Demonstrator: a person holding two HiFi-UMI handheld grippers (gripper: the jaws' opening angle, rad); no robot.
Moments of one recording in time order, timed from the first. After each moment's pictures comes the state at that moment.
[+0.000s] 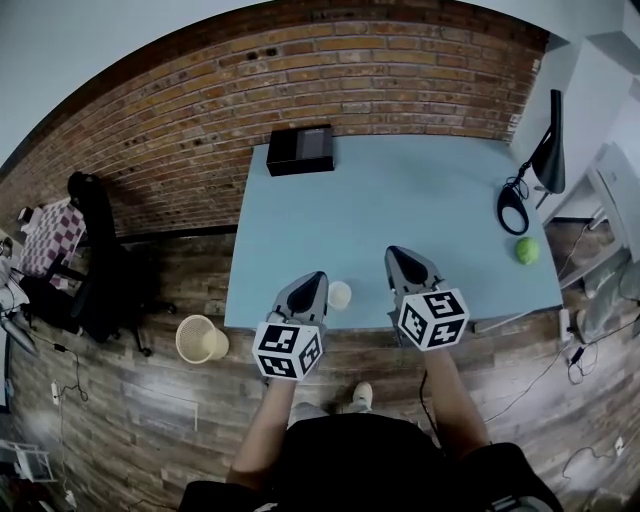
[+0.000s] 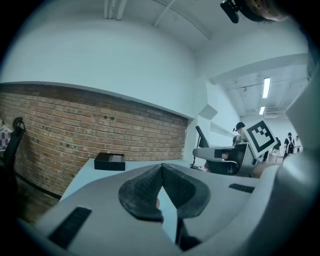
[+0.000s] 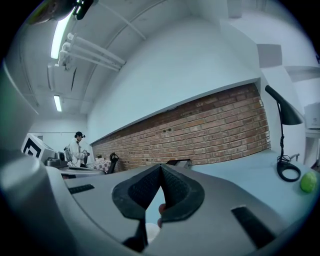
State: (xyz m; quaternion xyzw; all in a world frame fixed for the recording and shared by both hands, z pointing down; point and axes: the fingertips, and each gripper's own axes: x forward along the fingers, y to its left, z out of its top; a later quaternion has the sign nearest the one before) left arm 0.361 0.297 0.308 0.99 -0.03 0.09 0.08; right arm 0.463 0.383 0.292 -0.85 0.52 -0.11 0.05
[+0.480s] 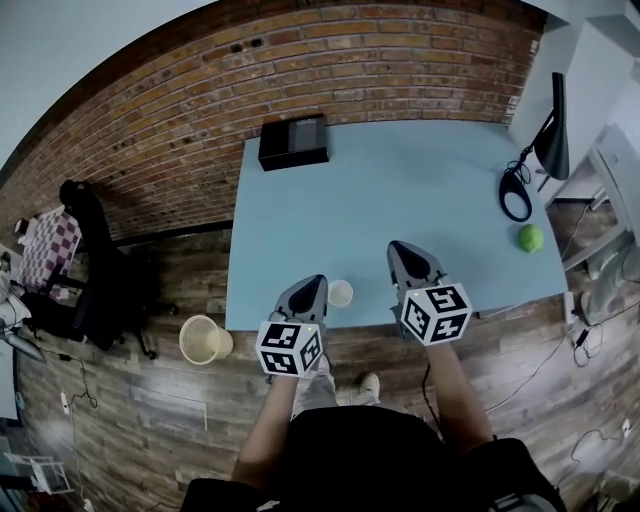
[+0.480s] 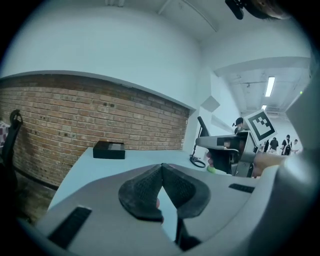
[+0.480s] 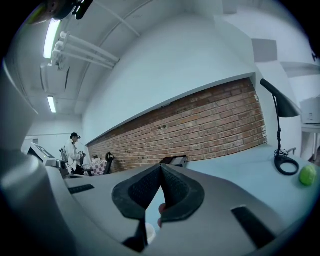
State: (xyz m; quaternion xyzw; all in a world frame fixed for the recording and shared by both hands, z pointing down) left arm 0.376 0.283 0.353 0.98 -0.01 0.15 0.10; right arm 0.485 0.376 0.314 -0.86 0.50 -0.13 0.06
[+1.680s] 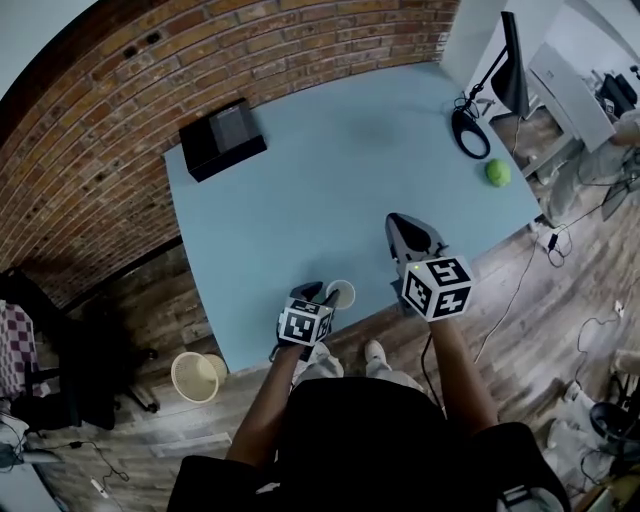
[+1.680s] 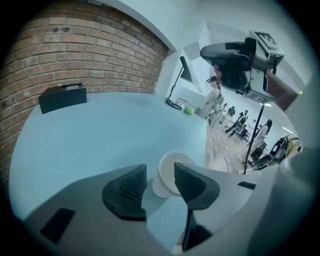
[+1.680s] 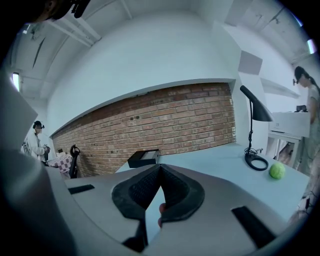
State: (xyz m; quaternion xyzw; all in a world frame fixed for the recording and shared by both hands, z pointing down) left arm 0.422 0.263 0.570 0.88 0.24 0.42 0.06; right arm 0.539 0.347 0.348 -0.93 0.33 -0.18 0.02
